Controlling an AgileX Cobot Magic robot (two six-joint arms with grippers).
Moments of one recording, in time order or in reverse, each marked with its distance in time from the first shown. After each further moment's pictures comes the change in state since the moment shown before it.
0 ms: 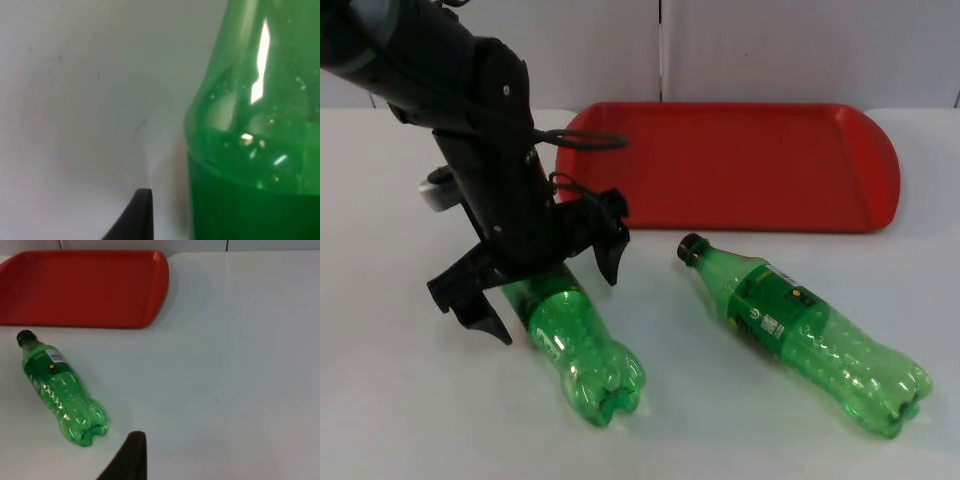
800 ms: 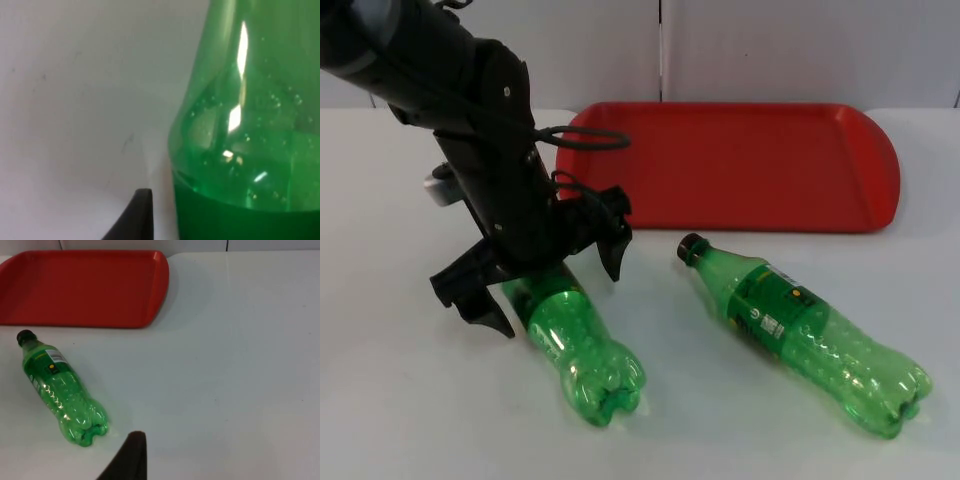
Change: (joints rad) right arm 0.000 0.000 0.000 0.000 0.000 0.000; left arm 0.000 0.001 0.000 0.001 -0.030 0.033
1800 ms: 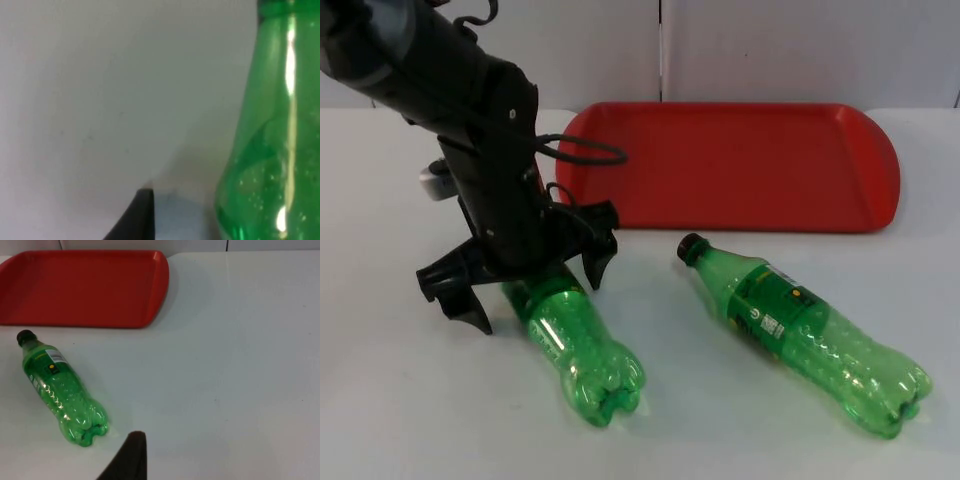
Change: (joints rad) right arm 0.000 0.000 0.000 0.000 0.000 0.000; left arm 0.000 0.046 -0.028 0.196 0.014 -0.100
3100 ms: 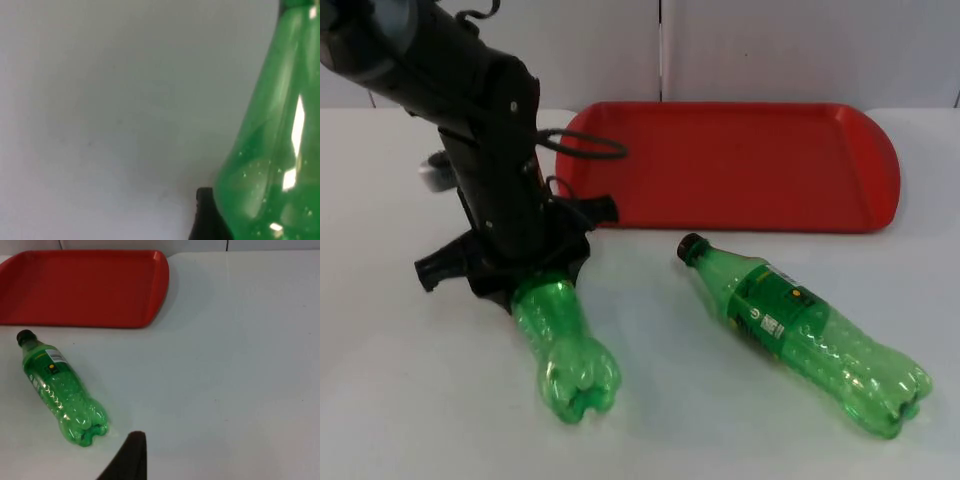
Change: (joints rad) right arm 0.000 0.000 0.000 0.000 0.000 0.000; left arm 0.000 -0.026 -0.012 0.010 0.019 -0.001
